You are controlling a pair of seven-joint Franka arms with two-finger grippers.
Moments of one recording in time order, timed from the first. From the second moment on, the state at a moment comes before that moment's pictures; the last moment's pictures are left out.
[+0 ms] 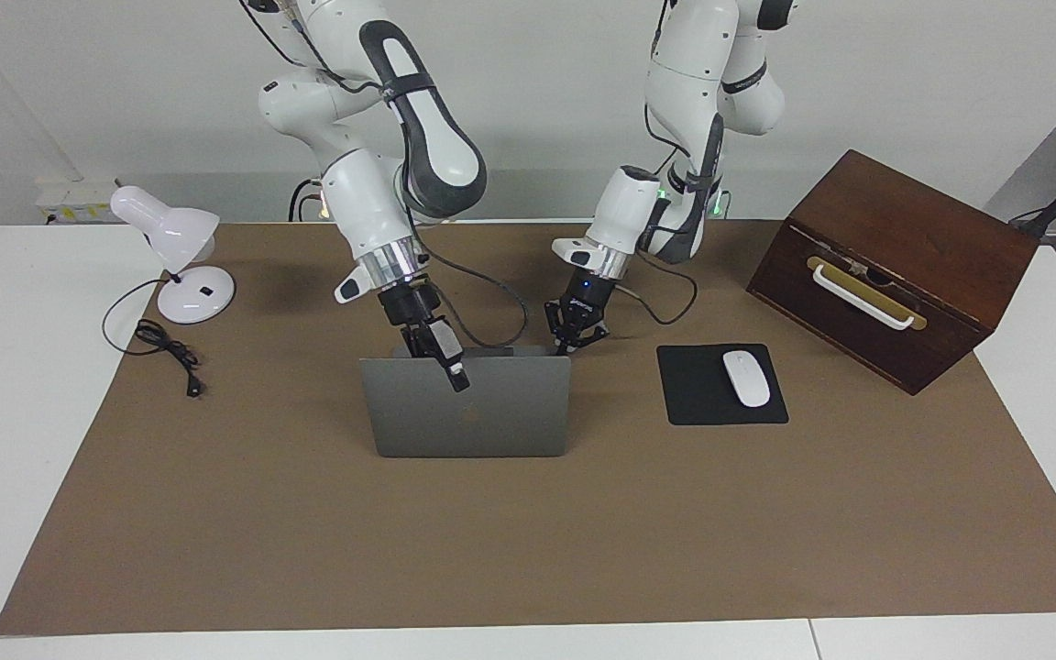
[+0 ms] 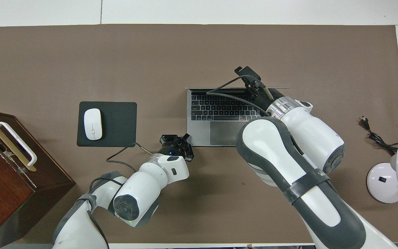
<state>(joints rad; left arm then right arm) -0.68 0.26 -0.03 -2.51 -0.06 3.49 0.04 0.57 0.20 -0.07 -2.04 1.39 3.12 0.05</state>
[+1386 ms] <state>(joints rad) -0.68 0.26 -0.03 -2.51 -0.06 3.49 0.04 0.52 0.23 -0.07 -1.85 1.39 3.03 0.02</state>
